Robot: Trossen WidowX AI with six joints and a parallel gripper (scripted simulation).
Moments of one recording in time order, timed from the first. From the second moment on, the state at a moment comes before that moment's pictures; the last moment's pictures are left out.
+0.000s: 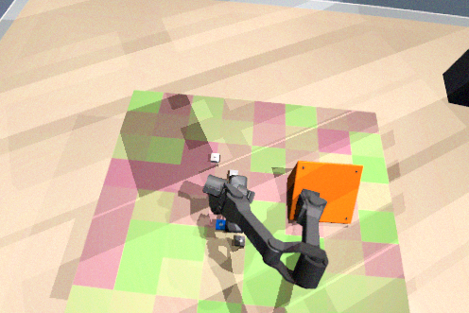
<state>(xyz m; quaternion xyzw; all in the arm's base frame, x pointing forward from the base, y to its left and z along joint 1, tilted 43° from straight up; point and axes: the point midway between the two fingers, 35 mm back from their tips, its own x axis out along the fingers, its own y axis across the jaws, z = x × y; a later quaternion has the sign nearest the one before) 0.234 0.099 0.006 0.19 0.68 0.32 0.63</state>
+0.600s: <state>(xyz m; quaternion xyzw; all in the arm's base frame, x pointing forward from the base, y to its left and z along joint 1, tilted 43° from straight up) 0.240 0.051 0.053 0.20 0.69 0.32 0.62</state>
